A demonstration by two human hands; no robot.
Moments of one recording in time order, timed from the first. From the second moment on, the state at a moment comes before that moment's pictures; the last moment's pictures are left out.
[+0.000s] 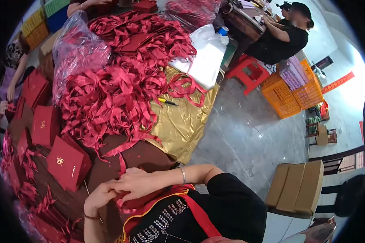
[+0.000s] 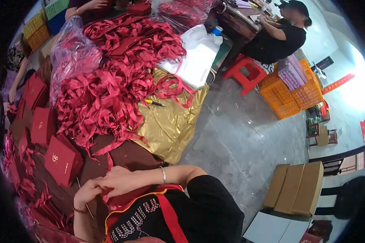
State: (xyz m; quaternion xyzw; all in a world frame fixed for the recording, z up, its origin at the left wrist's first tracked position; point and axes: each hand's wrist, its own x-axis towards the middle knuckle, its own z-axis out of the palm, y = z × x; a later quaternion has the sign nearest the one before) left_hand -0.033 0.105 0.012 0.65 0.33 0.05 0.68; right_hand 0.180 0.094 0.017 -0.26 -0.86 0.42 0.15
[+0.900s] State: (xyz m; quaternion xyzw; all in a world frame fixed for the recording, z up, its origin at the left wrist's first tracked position) left_hand -0.033 0.094 -0.007 0.40 0.49 0.17 0.75; right_hand 0.183 0.104 0.020 -0.20 -0.81 0.55 0.10
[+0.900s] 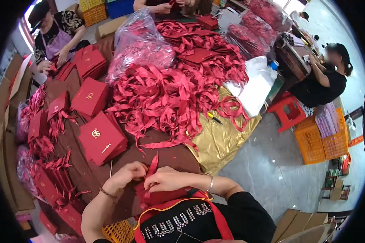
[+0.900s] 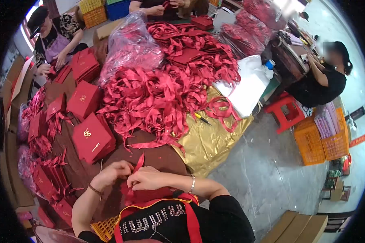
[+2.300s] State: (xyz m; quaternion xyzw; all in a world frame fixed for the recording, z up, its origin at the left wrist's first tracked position) left_hand 0.000 0.009 -0.035 0.62 0.70 0.29 0.19; right_hand 0.166 0.071 0.002 -0.39 -0.86 0.29 0.15
